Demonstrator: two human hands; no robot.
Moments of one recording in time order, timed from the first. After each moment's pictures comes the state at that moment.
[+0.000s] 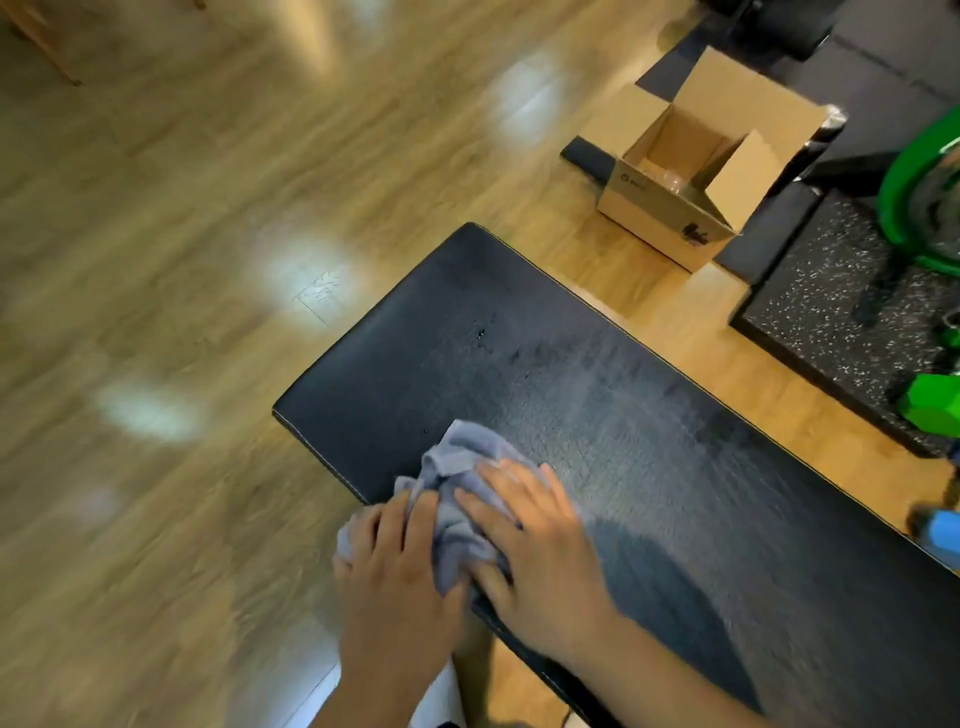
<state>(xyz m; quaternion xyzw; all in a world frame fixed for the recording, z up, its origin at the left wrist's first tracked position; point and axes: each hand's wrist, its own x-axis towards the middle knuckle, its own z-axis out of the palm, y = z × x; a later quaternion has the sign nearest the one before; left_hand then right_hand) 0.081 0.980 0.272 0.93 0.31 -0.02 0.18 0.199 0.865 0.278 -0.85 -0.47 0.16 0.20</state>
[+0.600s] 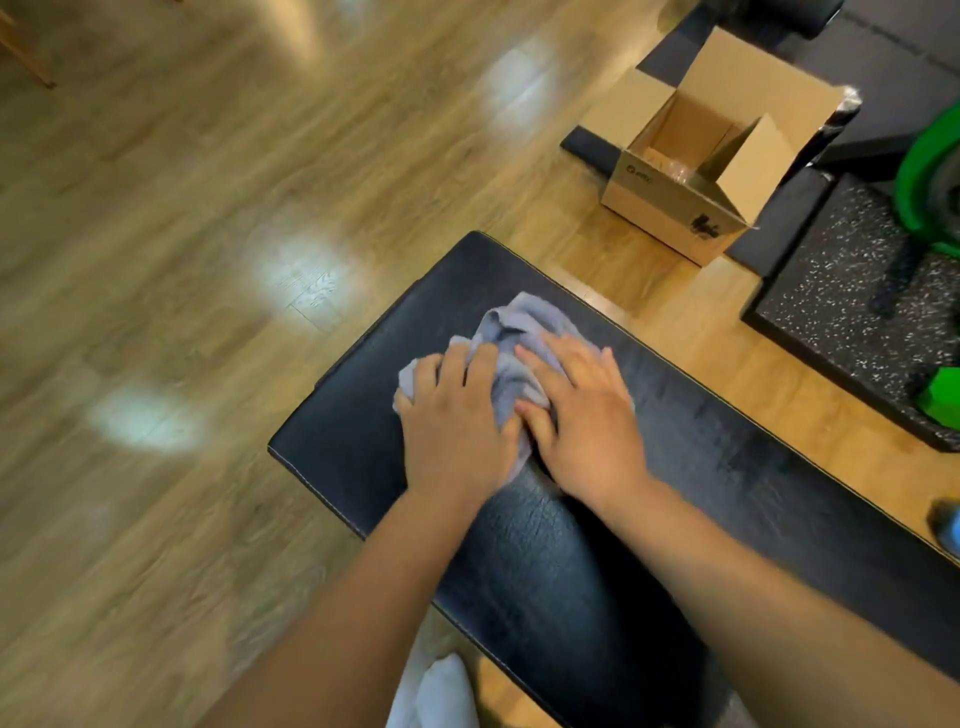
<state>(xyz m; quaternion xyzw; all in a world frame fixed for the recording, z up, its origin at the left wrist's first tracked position) 0.233 1.048 0.268 0.95 0.27 0.02 0.15 0.319 0.932 0.261 -0.90 -0.37 0.09 0.19</state>
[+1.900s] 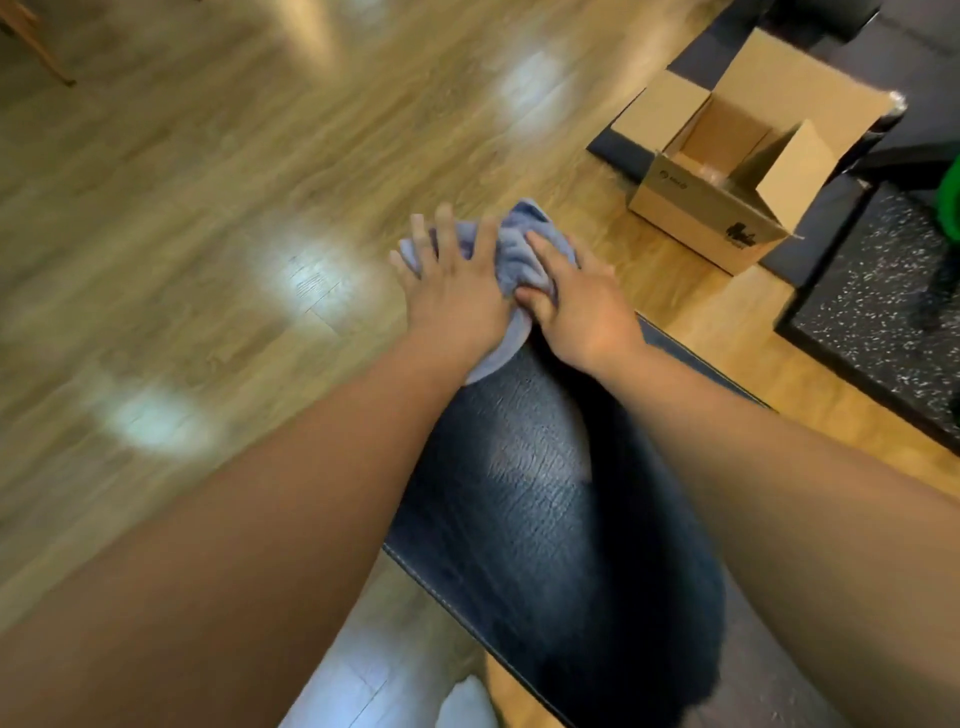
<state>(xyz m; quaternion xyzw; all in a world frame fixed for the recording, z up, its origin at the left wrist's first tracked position) 0.327 1.164 0.263 0.95 0.28 -0.03 0.14 0.403 1.041 0.254 -0.91 -0.35 0.11 0.20</state>
